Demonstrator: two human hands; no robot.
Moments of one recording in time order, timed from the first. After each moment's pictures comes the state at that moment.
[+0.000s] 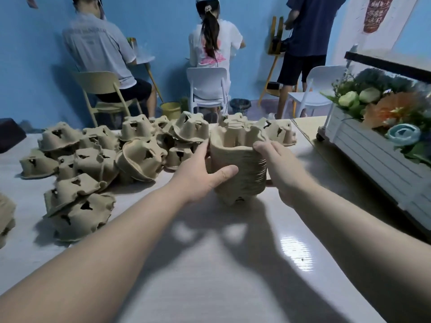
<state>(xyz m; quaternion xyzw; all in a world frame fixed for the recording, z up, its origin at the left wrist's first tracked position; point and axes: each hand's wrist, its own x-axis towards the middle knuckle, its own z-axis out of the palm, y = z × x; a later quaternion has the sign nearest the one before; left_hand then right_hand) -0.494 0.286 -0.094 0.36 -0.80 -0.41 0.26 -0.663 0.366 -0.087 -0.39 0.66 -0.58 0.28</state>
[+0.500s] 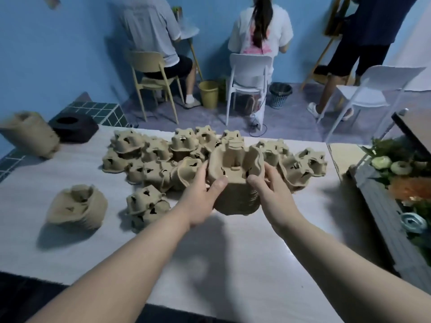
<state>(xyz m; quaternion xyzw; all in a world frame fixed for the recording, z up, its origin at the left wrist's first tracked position) -0.431 0.302 0.029 0.47 -0.66 -0.52 0.28 -0.595 0.353 0.025 -0.44 0.57 -0.56 0.41</state>
